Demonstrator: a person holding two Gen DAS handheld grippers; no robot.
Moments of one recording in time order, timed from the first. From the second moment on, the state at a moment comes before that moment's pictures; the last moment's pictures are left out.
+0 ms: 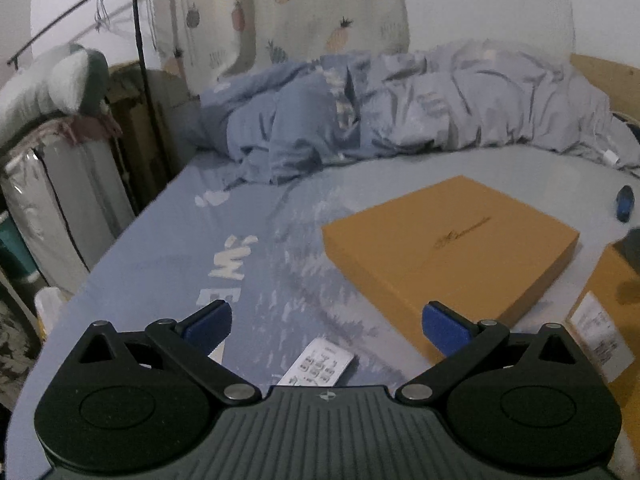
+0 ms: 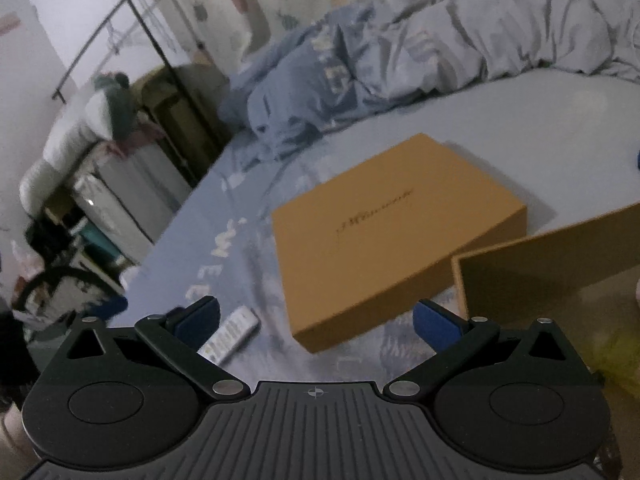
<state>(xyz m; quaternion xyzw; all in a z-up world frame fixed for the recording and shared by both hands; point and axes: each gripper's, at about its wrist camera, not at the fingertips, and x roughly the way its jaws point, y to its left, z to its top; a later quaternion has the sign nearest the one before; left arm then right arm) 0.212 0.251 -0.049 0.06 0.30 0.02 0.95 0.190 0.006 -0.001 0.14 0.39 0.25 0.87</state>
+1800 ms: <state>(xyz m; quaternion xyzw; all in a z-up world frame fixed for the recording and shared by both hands) 0.220 0.269 -0.145 0.06 0.40 0.00 0.91 0.175 0.052 -0.060 0.12 0.45 0.25 0.85</state>
